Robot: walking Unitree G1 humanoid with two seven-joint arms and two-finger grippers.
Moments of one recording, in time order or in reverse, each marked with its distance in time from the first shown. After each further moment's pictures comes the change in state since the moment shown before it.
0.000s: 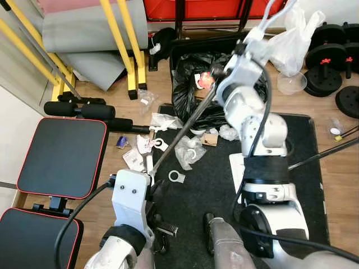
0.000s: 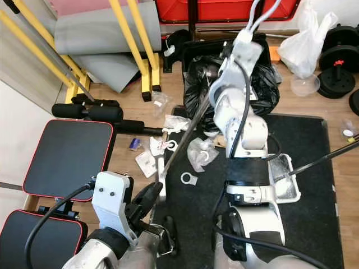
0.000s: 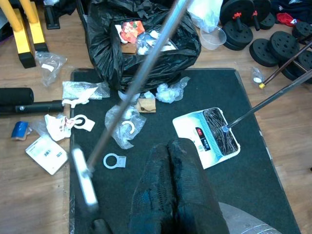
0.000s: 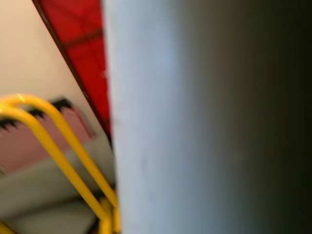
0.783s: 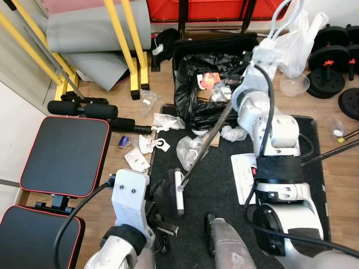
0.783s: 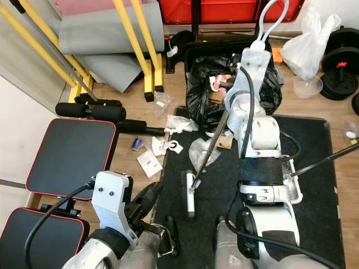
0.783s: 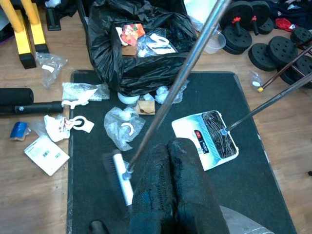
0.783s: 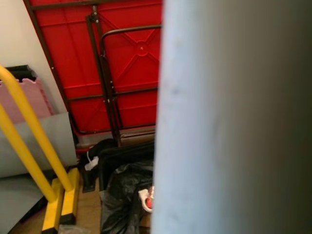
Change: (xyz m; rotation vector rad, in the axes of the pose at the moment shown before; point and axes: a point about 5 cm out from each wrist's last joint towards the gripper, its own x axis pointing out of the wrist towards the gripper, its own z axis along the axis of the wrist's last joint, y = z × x) left arm 0.001 0.001 0.001 -0.017 -0.008 -0.004; right arm -0.001 -0.027 0.025 -0.183 -0.004 -0.169
